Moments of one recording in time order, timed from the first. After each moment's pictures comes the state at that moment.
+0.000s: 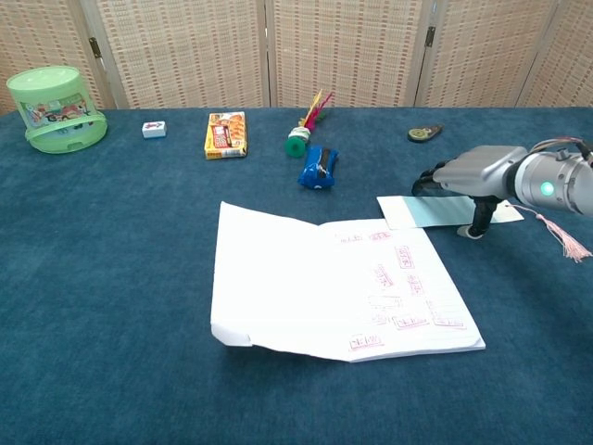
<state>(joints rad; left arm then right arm) -0.07 -1.15 -0.02 -1.63 1.53 1.51 0.03 0.89 -1.57 0.09 -1.13 -0.87 0.62 -0.68</state>
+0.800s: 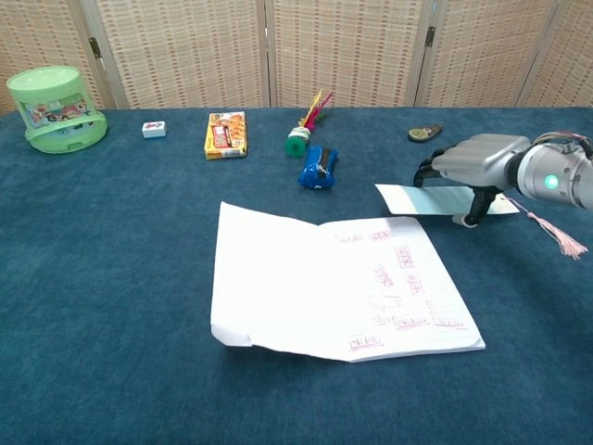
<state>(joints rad) -0.07 -1.15 -0.02 -1.62 1.53 1.51 0.03 0.89 -1.55 0.07 -1.15 -0.97 0.71 -0.57</state>
